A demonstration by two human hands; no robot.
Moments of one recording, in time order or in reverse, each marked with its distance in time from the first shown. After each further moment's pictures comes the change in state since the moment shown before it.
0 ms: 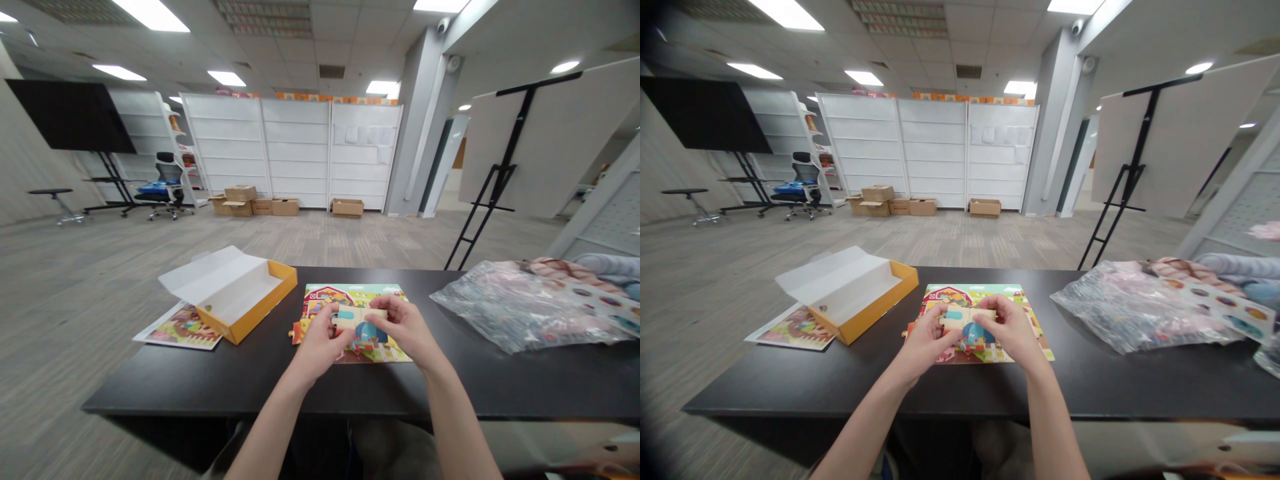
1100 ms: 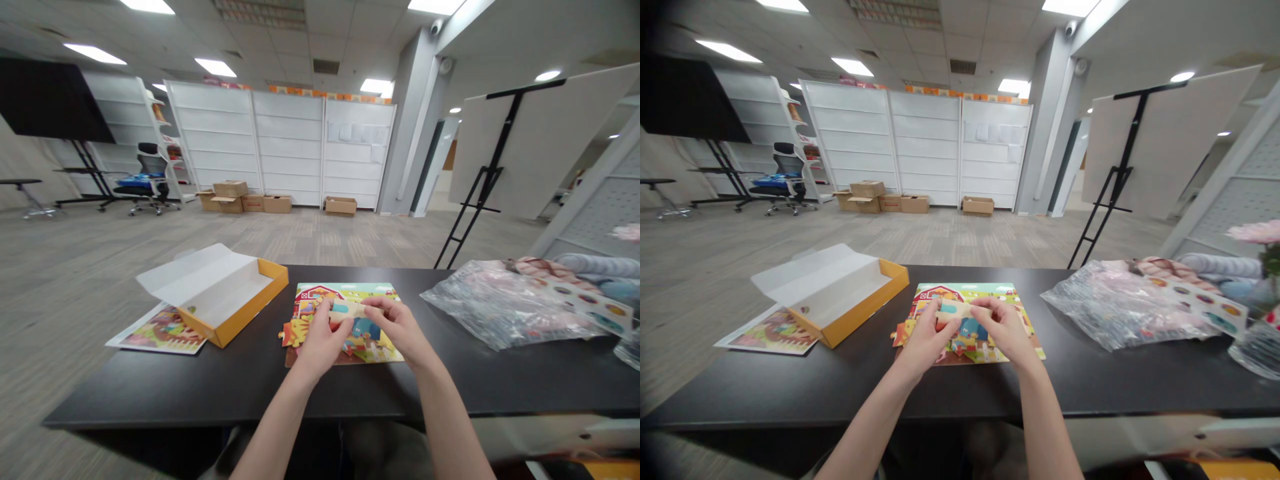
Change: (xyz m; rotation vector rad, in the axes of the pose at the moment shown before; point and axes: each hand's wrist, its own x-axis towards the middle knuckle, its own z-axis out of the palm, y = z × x) left_hand 0.015 -0.006 0.014 0.263 0.181 0.154; right_hand 0.002 0.007 -0.005 0.026 -0.001 0.047
